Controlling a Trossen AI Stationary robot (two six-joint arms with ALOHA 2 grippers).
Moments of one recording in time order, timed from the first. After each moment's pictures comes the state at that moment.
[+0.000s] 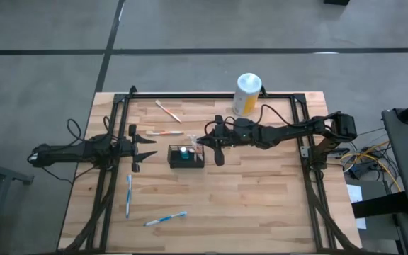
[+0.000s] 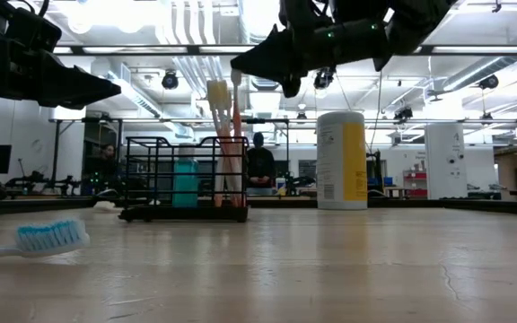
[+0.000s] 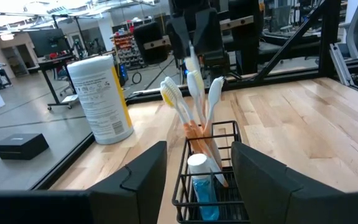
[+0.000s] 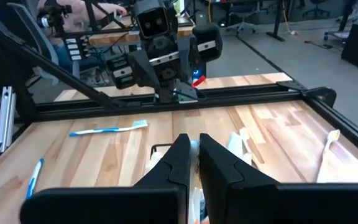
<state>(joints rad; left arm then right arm) 0.01 0.07 0.04 -0.06 -0.13 0.18 -0.09 1.65 0.92 0.56 -0.08 0.09</state>
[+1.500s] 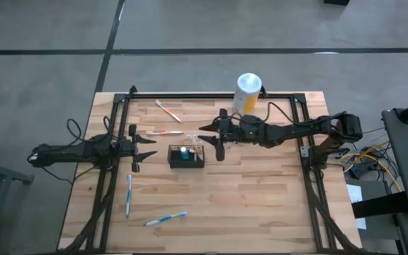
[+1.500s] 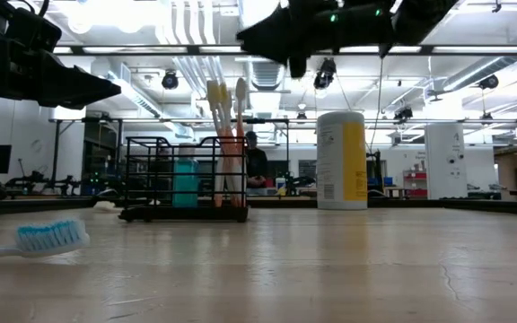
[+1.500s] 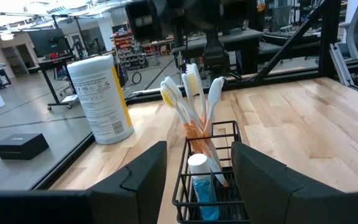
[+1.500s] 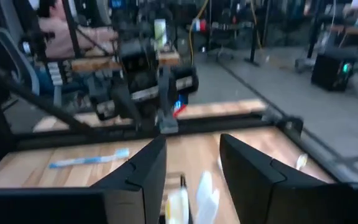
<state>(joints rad) 0.01 0.07 0.04 -0.06 -0.13 0.18 -0.09 1.59 0.92 0.61 0.00 0.06</state>
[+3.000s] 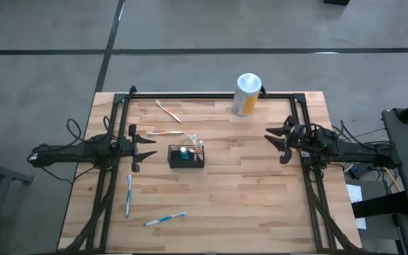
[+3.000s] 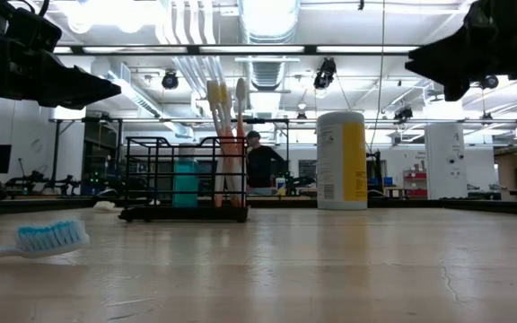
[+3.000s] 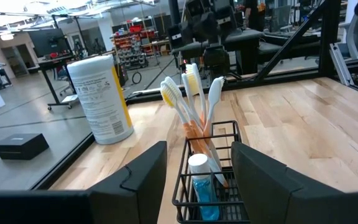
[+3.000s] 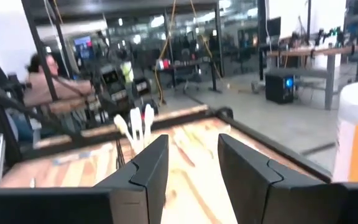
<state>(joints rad) 0.01 0.07 0.04 -0.06 -0.13 0.18 -0.09 0.20 0.13 0.13 0.19 0.15</state>
